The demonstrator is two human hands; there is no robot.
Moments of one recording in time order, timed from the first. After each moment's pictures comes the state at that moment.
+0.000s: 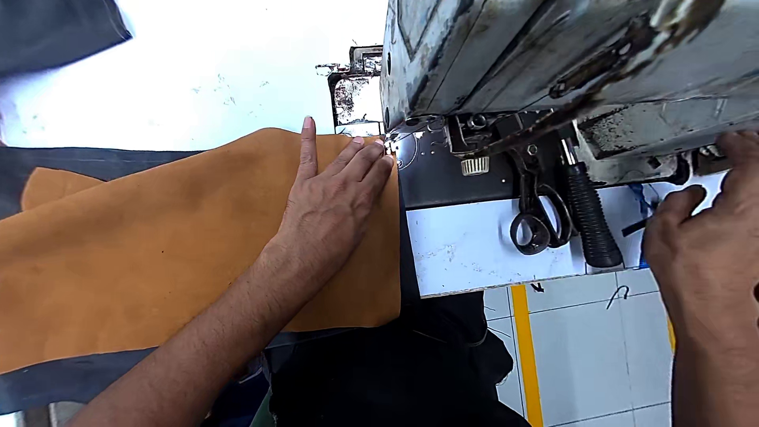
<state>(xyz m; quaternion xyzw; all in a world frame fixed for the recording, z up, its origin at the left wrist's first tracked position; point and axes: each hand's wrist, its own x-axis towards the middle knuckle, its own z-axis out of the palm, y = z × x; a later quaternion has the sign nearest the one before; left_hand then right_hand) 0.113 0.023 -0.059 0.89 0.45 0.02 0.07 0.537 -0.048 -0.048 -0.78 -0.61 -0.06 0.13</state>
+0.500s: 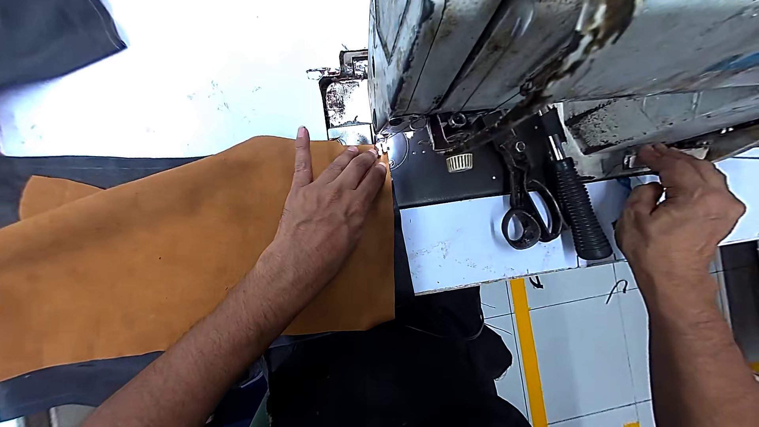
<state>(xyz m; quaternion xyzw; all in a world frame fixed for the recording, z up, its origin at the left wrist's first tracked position) 0.113 0.015 -0.059 0.89 0.44 0.03 0.07 0.535 -0.046 -0.064 -0.76 -0.64 -0.05 0.14</state>
